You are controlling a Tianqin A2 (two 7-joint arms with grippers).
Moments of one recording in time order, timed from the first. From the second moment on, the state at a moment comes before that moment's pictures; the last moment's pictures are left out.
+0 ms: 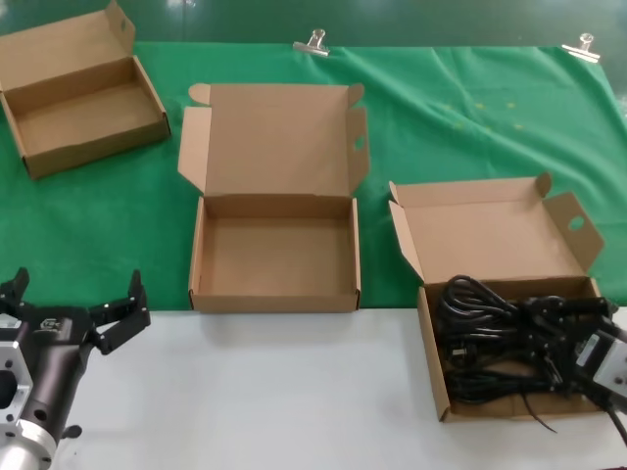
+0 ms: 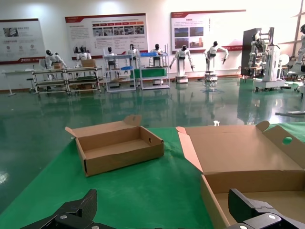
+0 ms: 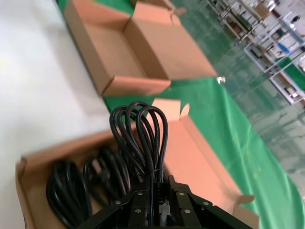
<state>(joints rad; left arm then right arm) 0.00 -0.30 1.60 -1.60 -1.80 0.00 0.00 0.72 1.13 -2.75 1.64 2.75 0.23 -0.88</state>
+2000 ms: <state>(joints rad) 0.00 -0.30 1.60 -1.60 -1.80 0.00 0.00 0.98 0.39 -2.67 0.99 1.67 -0.16 -0.19</state>
